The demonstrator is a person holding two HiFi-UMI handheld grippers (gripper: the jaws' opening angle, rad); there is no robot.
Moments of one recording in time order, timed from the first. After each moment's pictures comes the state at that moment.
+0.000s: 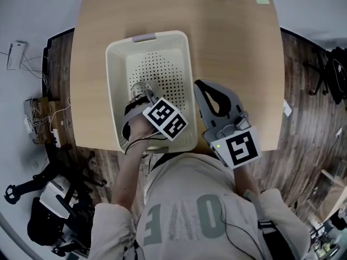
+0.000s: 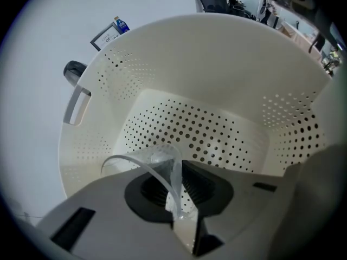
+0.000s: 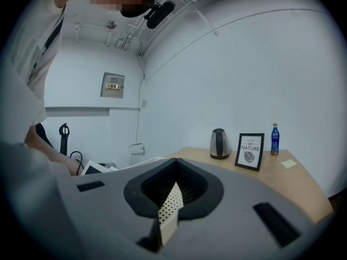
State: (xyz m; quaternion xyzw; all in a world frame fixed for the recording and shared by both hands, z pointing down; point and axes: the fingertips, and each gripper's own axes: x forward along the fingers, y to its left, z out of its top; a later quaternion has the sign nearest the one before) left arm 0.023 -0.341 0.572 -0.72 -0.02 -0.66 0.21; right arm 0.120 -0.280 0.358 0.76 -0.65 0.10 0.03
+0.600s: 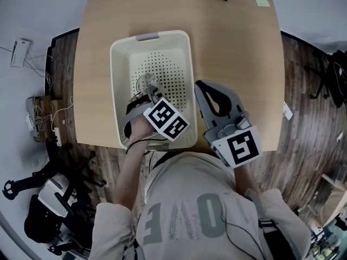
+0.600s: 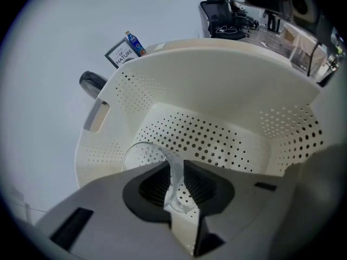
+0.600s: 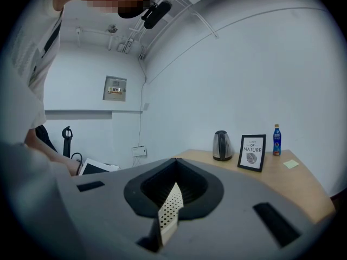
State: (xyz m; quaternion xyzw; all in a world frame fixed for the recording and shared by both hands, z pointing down) left arm 0.034 -0.338 0.548 -0.76 0.01 -0.61 0.23; right arm 0.109 -0.270 0.348 0.75 -0.66 0.09 0.01
